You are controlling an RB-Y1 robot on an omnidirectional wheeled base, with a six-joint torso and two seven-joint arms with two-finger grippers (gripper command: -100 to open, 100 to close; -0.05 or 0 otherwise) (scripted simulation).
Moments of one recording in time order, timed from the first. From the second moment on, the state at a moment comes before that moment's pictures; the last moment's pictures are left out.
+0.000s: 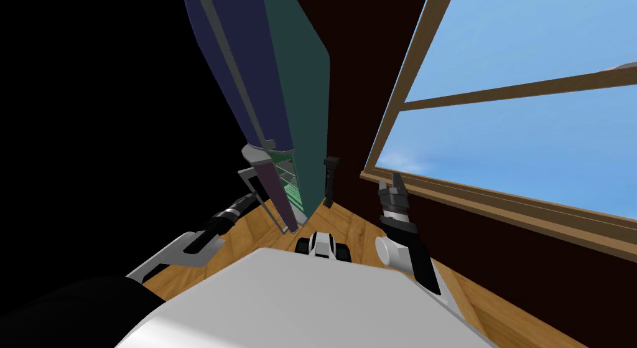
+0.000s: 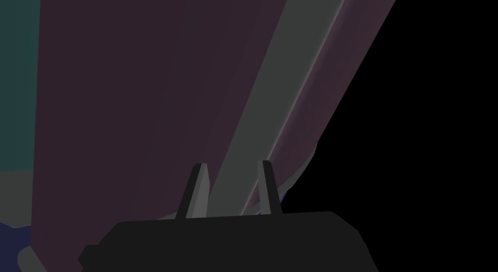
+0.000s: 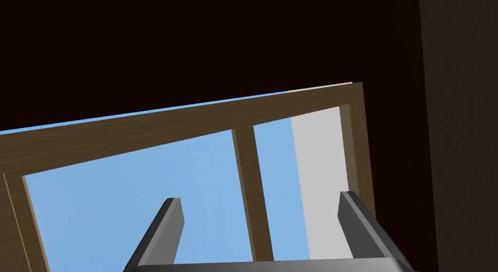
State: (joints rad) left arm 0.69 0.66 0.31 -2.06 -0.11 0.09 -0.26; right arm 0.46 -0.03 -0.01 -2.26 -0.08 -0.37 0.14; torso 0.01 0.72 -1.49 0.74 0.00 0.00
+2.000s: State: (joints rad) left arm 0.81 0.79 0.19 -2.21 -0.10 -0.07 -0.28; right arm 0.46 -0.03 -0.01 -2.26 -0.08 -0.37 0.14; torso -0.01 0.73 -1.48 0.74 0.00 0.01
